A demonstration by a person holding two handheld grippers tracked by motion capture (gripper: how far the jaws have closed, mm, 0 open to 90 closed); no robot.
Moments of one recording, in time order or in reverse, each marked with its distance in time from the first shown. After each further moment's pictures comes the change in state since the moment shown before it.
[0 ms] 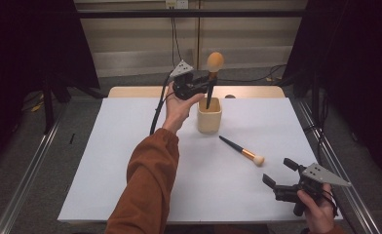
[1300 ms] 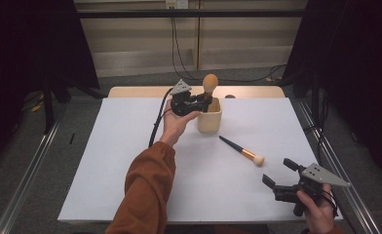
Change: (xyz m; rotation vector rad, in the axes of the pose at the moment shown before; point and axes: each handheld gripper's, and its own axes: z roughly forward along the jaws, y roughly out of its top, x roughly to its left) left arm 0.005 -0.056 -0.008 0.109 0.018 -0.026; right arm 0.001 0.000 0.000 0.007 -0.001 -0.007
